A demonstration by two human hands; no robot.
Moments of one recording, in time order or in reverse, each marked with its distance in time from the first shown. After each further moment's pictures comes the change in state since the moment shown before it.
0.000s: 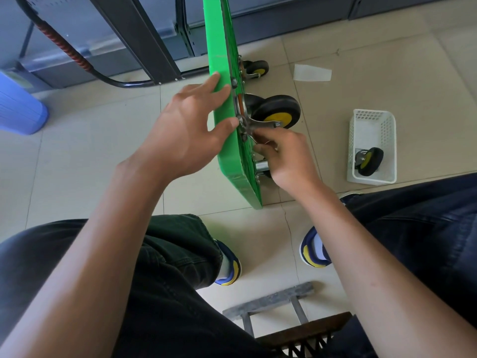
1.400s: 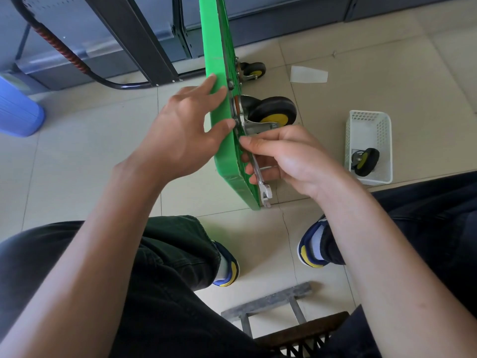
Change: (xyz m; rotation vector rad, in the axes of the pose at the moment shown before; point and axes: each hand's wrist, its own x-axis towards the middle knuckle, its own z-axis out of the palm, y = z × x) left_hand 0.000 0.003 -0.001 -0.011 0.003 -0.009; right_hand -0.007 -0.053 -0.042 0.789 -0.324 0.499
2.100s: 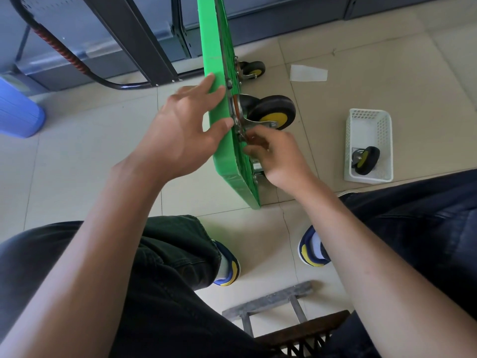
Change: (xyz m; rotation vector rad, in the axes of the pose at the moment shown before) left_hand 0.000 0.000 0.000 0.025 -0.001 0.002; right_hand 0.047 0.051 -0.012 -0.695 0.211 -0.398
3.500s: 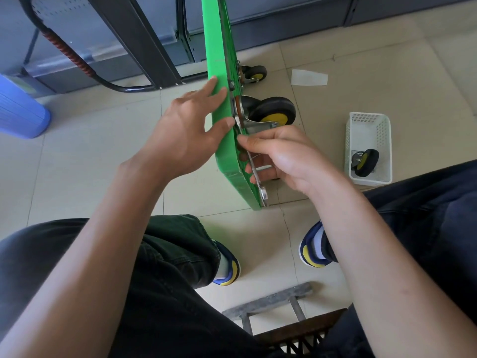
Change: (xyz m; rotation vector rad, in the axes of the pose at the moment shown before) left_hand -0.005 -0.001 0.002 -0.035 0.024 -0.018; right_hand -0.021 -0.054 -0.028 0.687 -0.212 0.402
